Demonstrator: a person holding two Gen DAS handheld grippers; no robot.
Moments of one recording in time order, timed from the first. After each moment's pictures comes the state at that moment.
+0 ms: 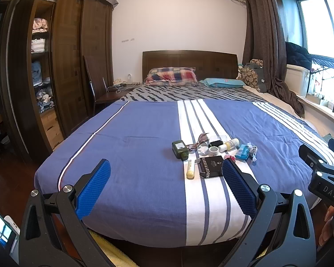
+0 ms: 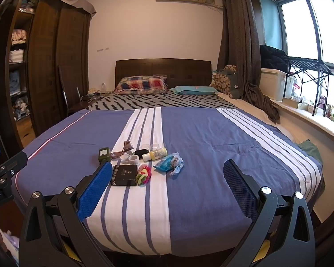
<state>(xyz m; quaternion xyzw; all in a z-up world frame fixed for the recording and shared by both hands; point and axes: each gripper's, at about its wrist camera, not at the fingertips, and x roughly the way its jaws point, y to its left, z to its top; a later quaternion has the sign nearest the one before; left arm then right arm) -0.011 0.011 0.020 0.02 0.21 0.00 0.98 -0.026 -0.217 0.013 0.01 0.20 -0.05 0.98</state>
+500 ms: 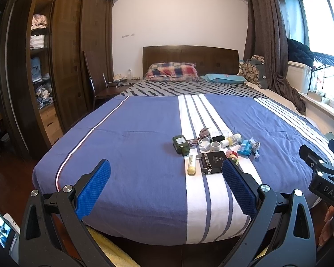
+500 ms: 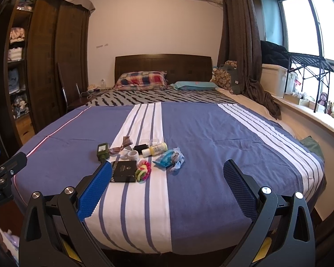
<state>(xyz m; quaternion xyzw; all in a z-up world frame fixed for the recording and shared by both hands) -0.001 0.010 0.003 0.01 0.23 0.00 0.97 -0.018 -0.221 0.002 0.01 0.22 -0.05 0.97</state>
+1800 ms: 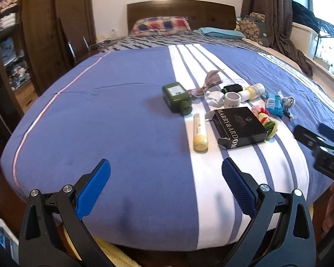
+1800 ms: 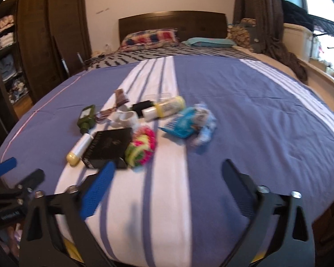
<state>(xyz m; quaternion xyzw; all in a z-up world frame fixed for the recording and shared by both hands) 0.135 0.003 -0.113 0.04 0.36 -0.03 0.93 0.123 -0.224 -0.107 0.05 0.35 0.02 0.94</state>
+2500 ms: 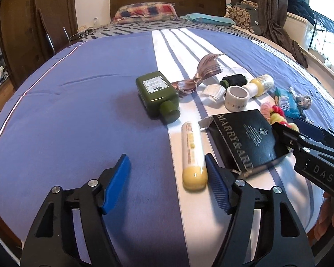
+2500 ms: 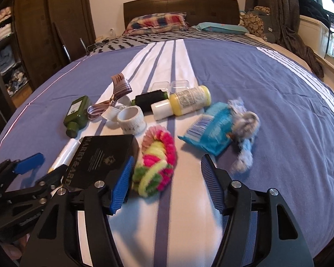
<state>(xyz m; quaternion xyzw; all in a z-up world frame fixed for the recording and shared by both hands) 0.216 -0.019 -0.150 0.04 0.40 -0.08 0.91 0.190 -0.211 -0.137 0.04 0.39 0.03 0.92</state>
